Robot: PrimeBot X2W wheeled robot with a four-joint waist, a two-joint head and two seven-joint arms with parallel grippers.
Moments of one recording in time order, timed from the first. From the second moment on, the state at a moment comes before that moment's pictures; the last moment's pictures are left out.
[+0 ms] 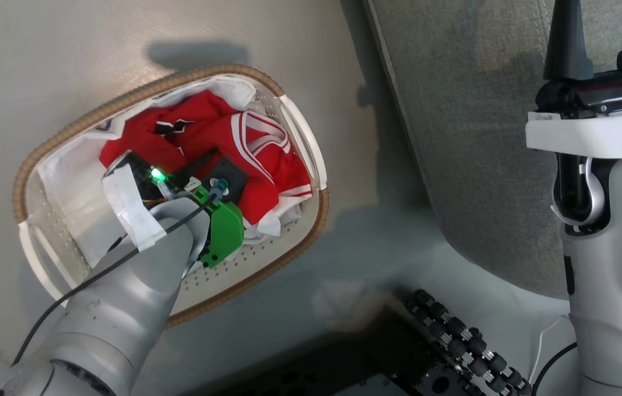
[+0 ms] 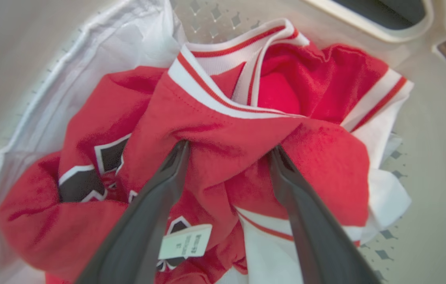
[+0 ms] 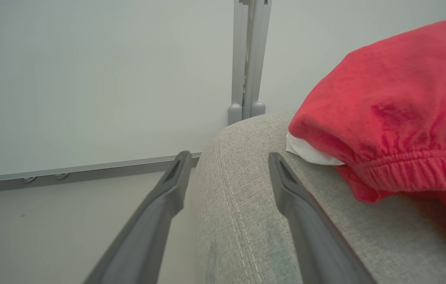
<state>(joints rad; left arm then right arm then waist) -0.95 0.08 -0.90 1.24 -0.18 -0.13 -0.23 -0.63 -0.05 -0.01 -0.03 0.28 0.13 -0.26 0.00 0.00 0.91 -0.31</state>
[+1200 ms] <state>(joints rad) -0.81 0.05 -0.81 0.75 -0.37 -0.13 -0.26 -0.51 -0.05 -0.03 0.08 0.08 0.13 -0.26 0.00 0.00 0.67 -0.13</state>
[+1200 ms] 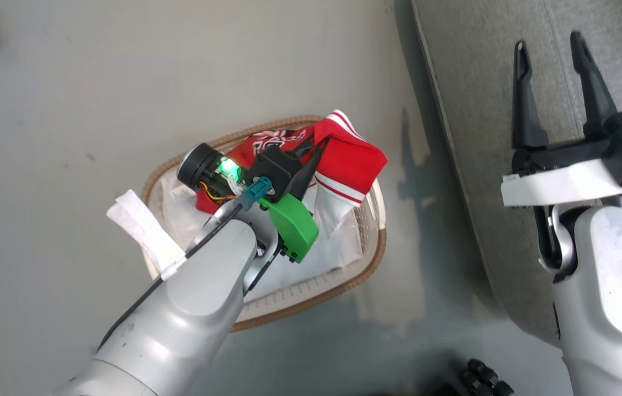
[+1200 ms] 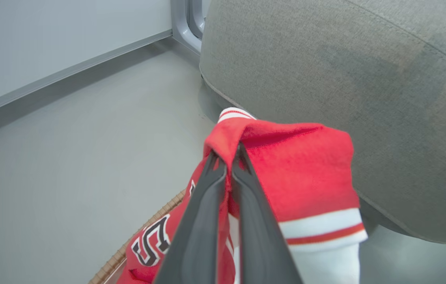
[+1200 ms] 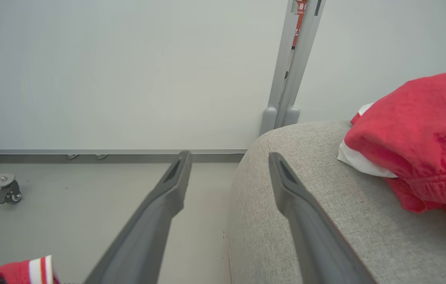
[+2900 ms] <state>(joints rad) -0.96 0.31 -0.88 0.25 -0.41 -0.13 -0.13 -0.45 -0.05 0.32 0.52 0.12 0.13 -0.26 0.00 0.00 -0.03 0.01</state>
